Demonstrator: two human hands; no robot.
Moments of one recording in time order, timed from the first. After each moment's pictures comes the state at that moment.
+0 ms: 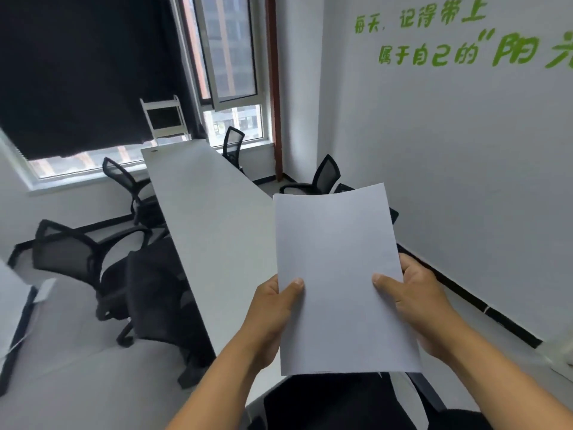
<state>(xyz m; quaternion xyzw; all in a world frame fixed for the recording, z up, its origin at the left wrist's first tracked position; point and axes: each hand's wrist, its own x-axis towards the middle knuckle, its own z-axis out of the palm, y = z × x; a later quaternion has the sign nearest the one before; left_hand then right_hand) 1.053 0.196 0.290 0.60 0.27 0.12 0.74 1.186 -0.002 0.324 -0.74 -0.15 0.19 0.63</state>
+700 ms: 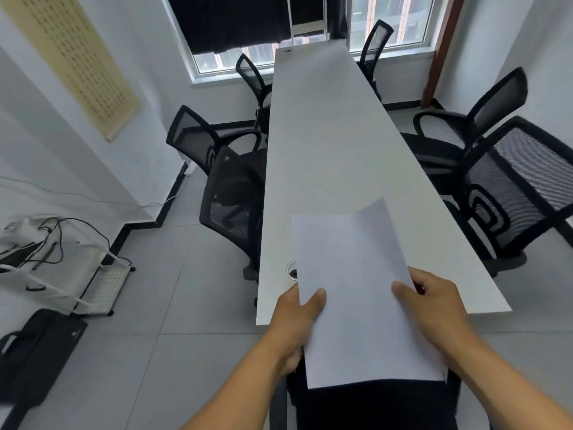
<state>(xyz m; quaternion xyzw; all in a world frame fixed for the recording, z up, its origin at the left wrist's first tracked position) 1.085 0.159 0.103 0.44 0.50 0.23 0.70 1.299 0.072 0.121 -0.76 -0.29 0.35 0.46</state>
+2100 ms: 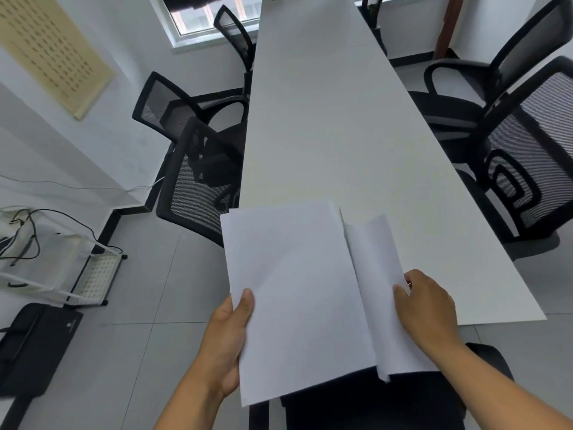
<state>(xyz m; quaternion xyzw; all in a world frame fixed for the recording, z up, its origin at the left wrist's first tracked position) 1.077 0.209 0.040 0.29 0.55 0.31 0.72 1.382 0.130 -0.059 -0.87 -0.38 0.19 0.24</state>
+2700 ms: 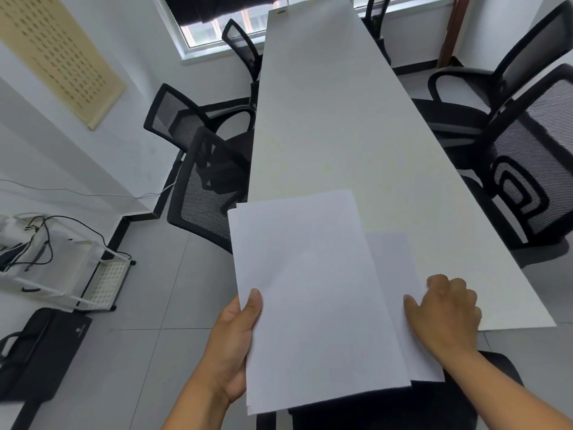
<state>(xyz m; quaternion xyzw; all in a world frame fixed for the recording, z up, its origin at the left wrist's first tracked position) 1.080 0.204 0.062 0.29 0.52 0.31 0.74 1.382 0.124 -0.045 -0.92 -0.33 0.15 0.12</state>
